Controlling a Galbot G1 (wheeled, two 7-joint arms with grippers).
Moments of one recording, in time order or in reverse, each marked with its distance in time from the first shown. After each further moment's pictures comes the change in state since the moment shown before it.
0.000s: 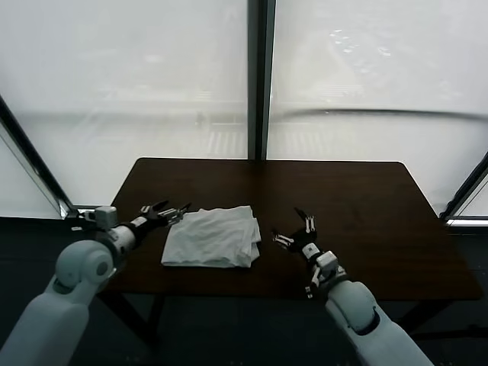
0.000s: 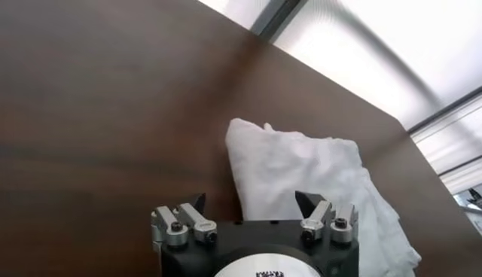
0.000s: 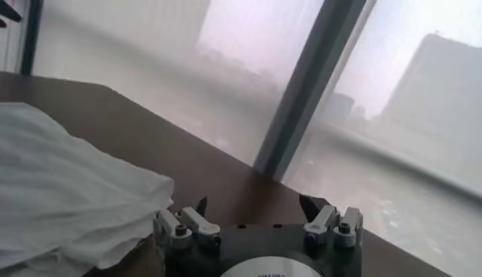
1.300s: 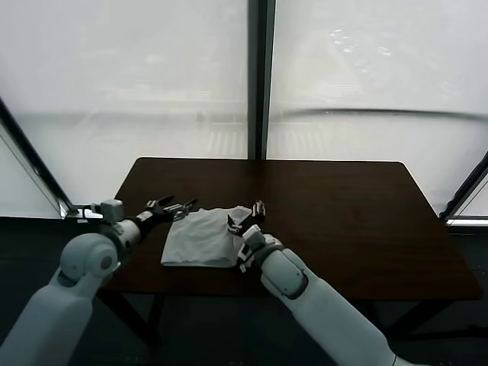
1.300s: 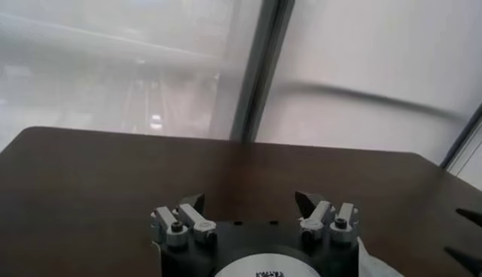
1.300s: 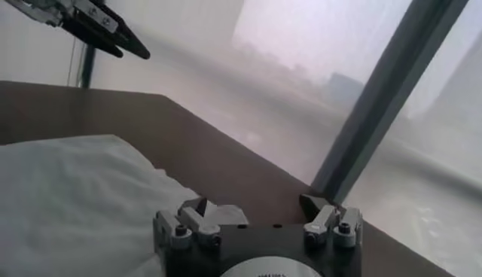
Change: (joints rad) left arm -0.051 0.014 0.046 -0.003 -0.013 0.012 -0.008; right arm 0.539 0.209 -0.441 -0.262 -0.336 -0.643 0.175
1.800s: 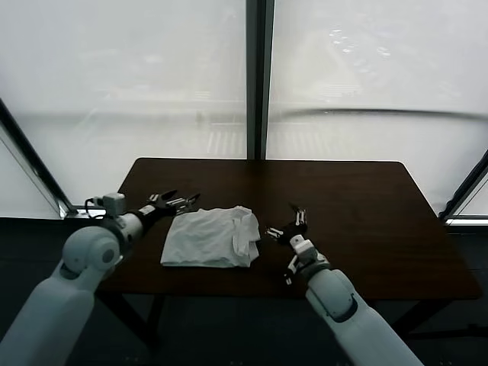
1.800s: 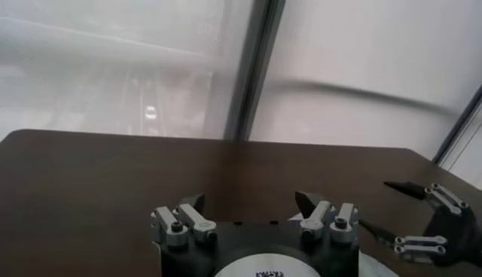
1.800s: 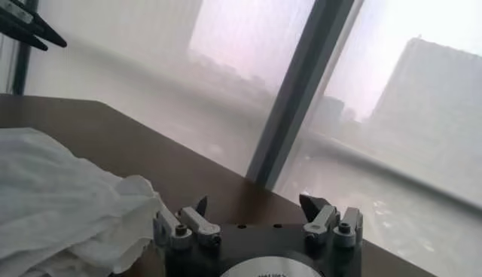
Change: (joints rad) left arm -0.048 0.008 0.028 0.011 -0.017 0.002 -0.001; right arm -0.155 -0.081 0.156 0.126 0.146 0.160 -0.002
